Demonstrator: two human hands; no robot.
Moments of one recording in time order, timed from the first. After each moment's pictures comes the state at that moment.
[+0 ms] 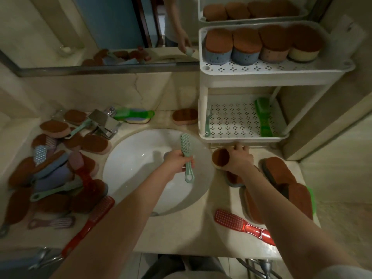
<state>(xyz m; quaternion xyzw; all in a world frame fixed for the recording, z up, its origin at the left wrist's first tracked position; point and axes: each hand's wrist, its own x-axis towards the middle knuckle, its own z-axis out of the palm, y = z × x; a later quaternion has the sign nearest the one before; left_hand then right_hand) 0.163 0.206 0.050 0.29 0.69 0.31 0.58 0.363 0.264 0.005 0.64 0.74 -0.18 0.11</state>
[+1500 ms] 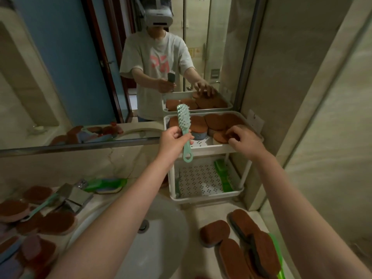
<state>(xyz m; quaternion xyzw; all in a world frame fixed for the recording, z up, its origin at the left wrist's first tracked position) 0.226 0.283 0.256 0.49 0.50 0.56 0.45 0.456 0.328 0.238 0.61 0.75 -0.09 -0.24</state>
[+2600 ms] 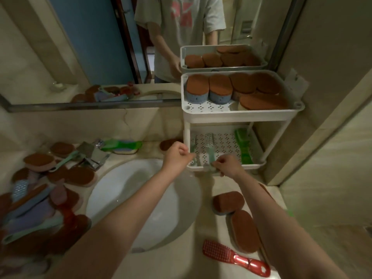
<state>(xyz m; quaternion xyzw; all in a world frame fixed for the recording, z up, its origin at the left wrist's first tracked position) 0.198 0.258 0.120 0.48 0.70 0.37 0.37 0.378 0.302 0.066 0.64 0.64 -0.39 -0.15</state>
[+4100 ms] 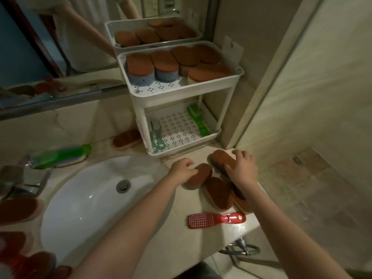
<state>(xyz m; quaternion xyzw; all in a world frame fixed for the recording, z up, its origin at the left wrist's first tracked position) 0.273 0.237 0.034 0.66 0.58 0.08 0.47 0.461 0.175 0.047 0.85 0.50 -0.11 -0.11</state>
